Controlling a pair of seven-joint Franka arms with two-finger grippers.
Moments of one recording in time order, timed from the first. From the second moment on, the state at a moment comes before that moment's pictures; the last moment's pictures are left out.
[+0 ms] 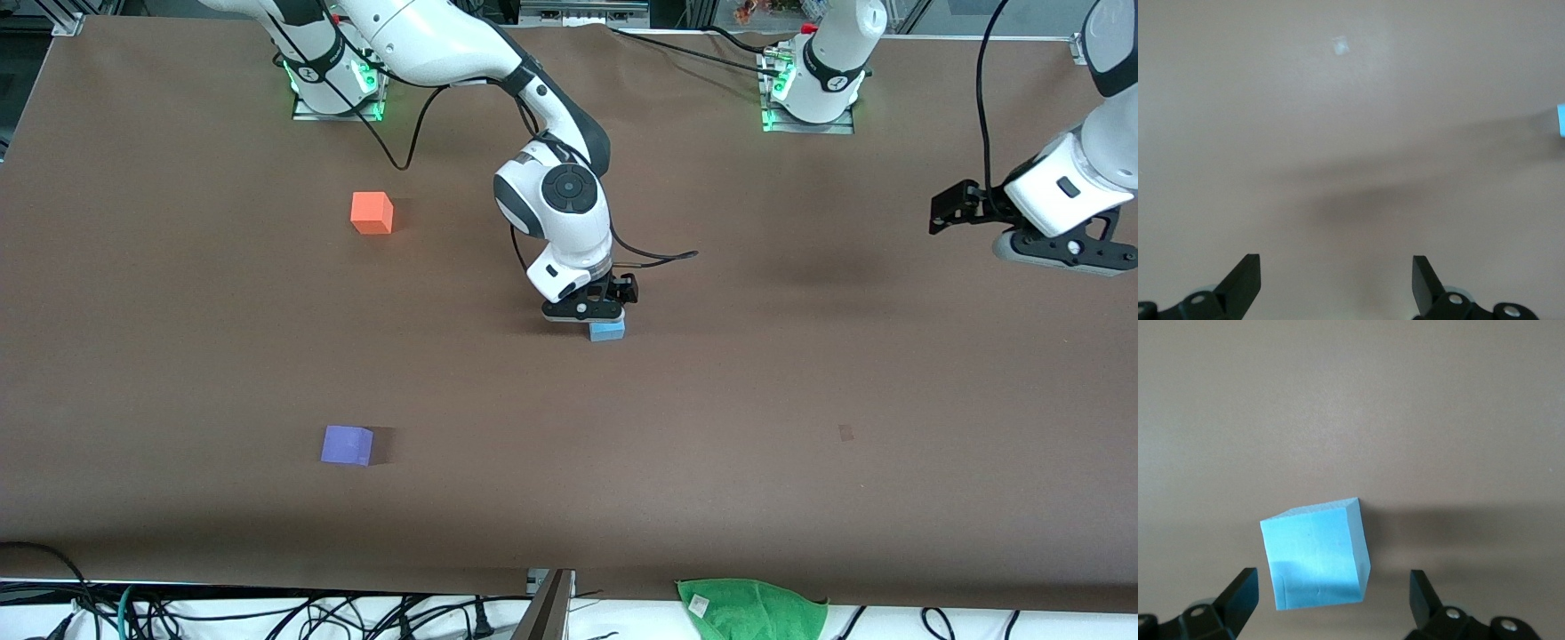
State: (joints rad) left arm 0.04 0.01 -0.03 -1.75 0.01 1.65 0.10; right arm 0.85 0.83 -0.04 -1.34 0.03 2.35 0.88
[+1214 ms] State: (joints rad) left arm 0.05 0.04 -0.05 -1.61 0.01 1.65 0.05; right arm 0.78 0.88 -0.05 -1.34 -0.01 2.38 0.75
